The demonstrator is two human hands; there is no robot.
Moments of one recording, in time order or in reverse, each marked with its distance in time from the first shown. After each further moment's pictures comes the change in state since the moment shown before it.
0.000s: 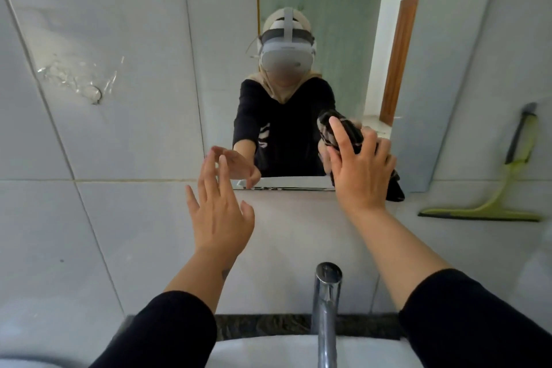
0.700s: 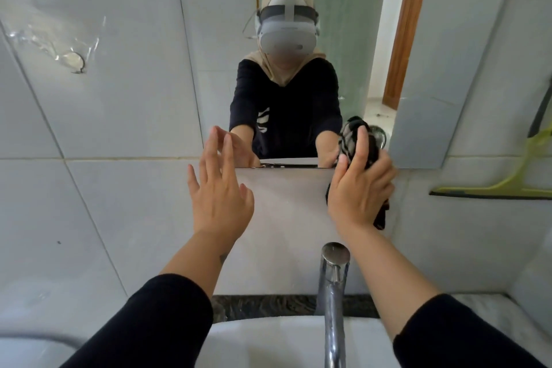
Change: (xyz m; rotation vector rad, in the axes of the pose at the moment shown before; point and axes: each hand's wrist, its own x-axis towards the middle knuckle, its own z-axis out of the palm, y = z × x) left_hand 0.000 -0.012 0.014 0.016 0.024 0.083; right_hand -0.062 -0.025 0.022 0.122 -0.027 0.387
